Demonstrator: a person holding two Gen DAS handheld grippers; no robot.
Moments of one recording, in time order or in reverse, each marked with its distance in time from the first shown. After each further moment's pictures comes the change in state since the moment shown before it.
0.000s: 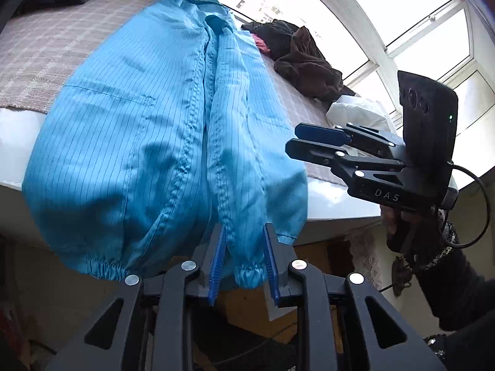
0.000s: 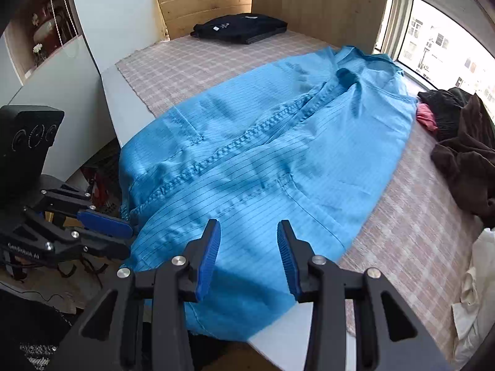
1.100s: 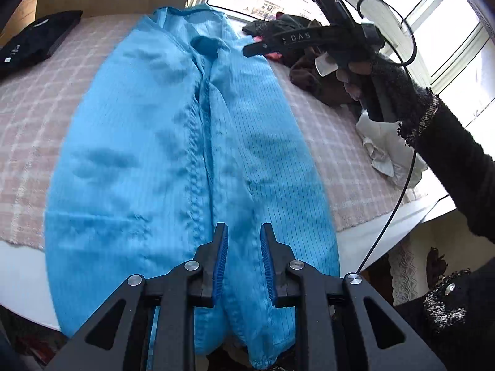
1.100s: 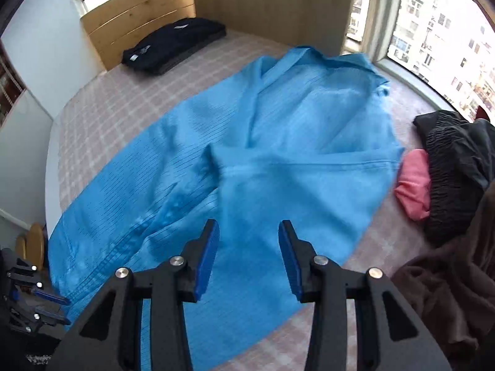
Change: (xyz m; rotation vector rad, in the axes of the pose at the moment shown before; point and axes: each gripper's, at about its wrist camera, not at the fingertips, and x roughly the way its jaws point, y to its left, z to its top) left arm 0.015 -0.014 0.132 0.138 -0.017 0.140; right arm 0.060 -0.236 0.161 0.153 0.011 0.028
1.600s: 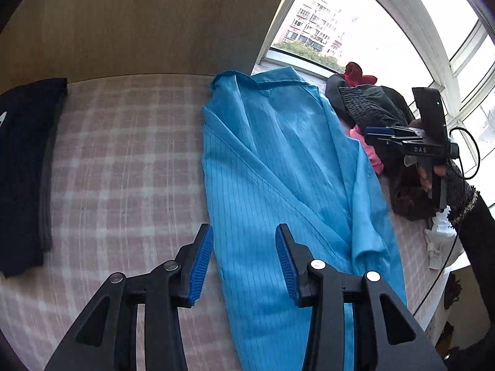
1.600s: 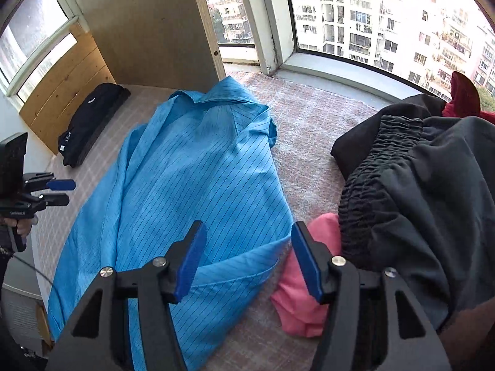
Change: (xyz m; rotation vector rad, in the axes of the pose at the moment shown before) left arm 0.096 0.189 0.291 0.035 0.046 0.002; right arm 0.063 -0.154 0.088 0.197 -0.006 0.027
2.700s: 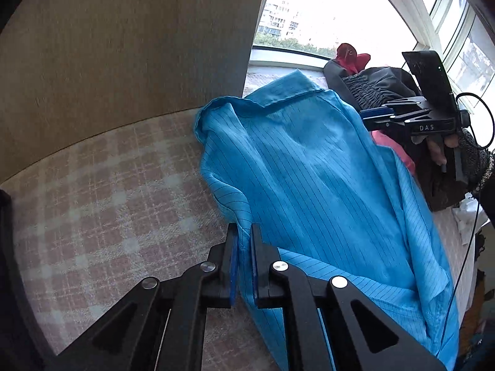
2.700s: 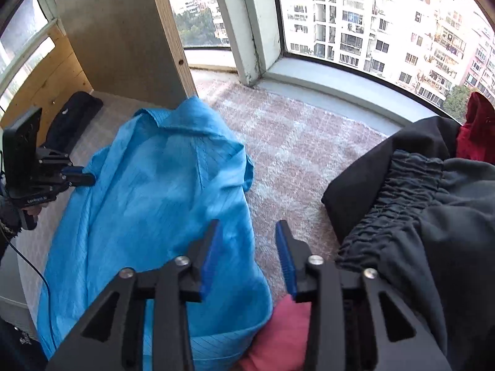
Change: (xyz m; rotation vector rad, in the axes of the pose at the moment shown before) left arm 0.065 0.011 0.064 0.273 0.003 -0.007; right arm 0.025 -0.013 0.043 0.033 -0.041 0.001
